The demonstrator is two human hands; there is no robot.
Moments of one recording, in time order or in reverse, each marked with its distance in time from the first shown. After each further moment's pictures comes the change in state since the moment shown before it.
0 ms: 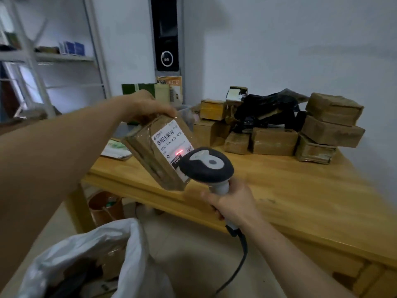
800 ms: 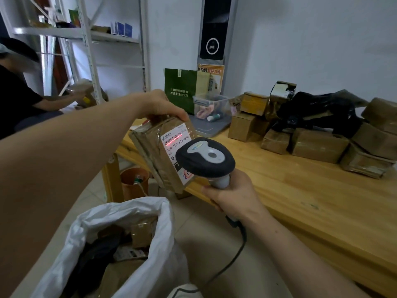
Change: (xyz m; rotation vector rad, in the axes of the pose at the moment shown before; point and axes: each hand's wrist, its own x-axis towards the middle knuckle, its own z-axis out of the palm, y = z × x) left_hand -0.027 -0.089 -0.039 0.026 0.037 -0.138; right_hand 0.002 -0.026 0.085 -0.076 -0.165 -0.145
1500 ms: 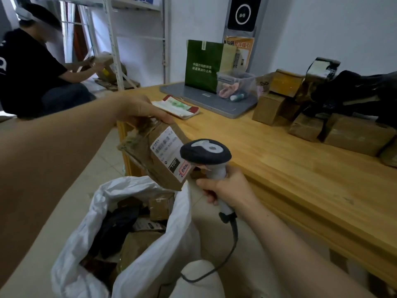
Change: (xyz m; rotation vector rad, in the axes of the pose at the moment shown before) left_hand -0.019 -0.111 -0.013 -0.101 -0.125 -0.288; right_hand 0.018 0.028 0.060 0.155 -0.210 0.236
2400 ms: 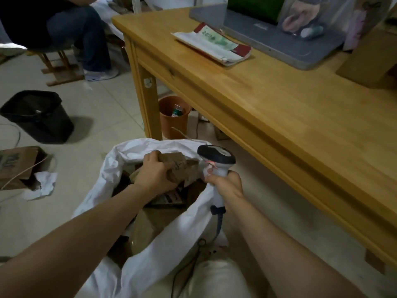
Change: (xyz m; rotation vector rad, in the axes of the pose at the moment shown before) left_hand 0.125 -0.241 0.176 0.543 0.179 0.056; right_hand 0.176 0.144 0.101 0.110 0.063 0.584
